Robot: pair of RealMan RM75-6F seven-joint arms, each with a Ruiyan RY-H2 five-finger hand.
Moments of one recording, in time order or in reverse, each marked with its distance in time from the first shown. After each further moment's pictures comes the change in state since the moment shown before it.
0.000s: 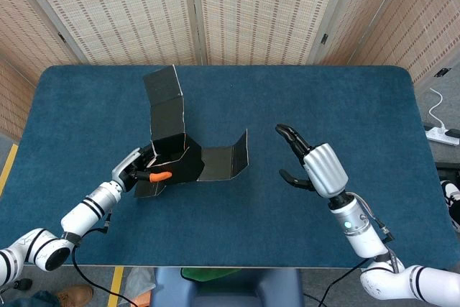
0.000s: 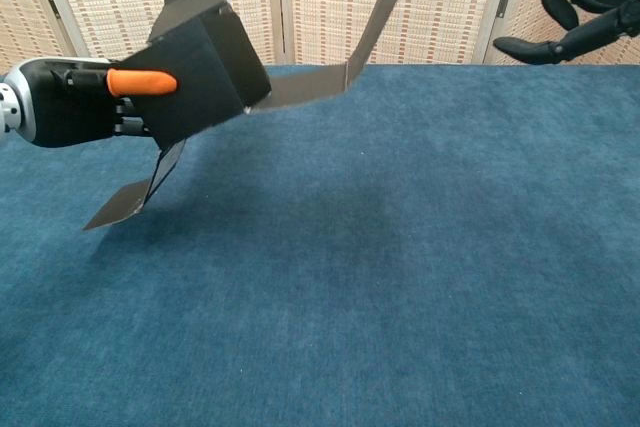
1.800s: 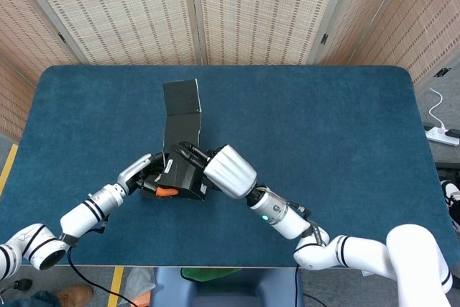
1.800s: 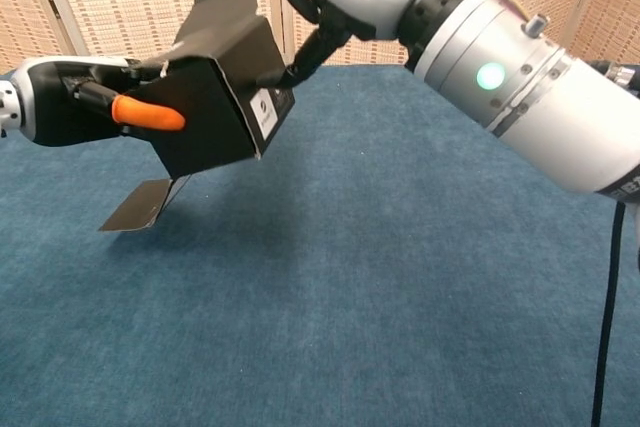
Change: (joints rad) left arm -0.075 0.013 0.120 0.031 0.137 0.082 0.157; right arm 0.304 -0.325 0.160 0.214 -0.118 -0.210 -0.312
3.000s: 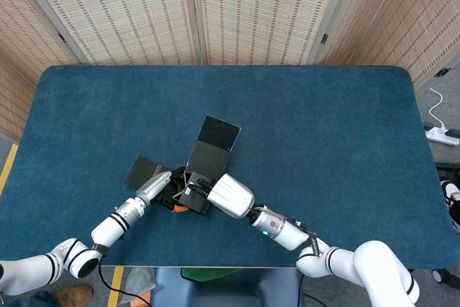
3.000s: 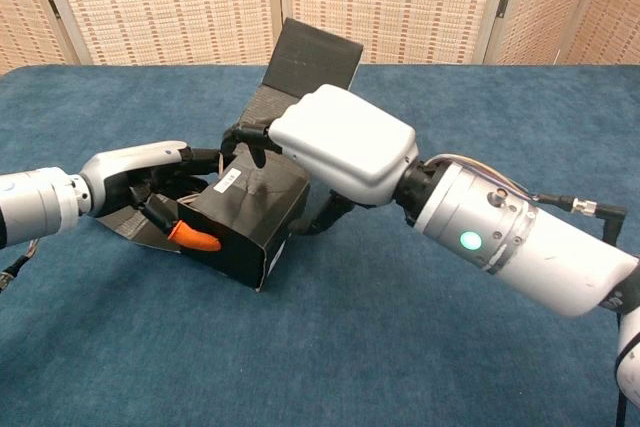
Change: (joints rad) left arm 0.052 -0.327 0.026 0.239 -0.097 0.058 0.658; right arm -0.054 -0.235 -0.207 0.438 -0.081 0.040 0.110
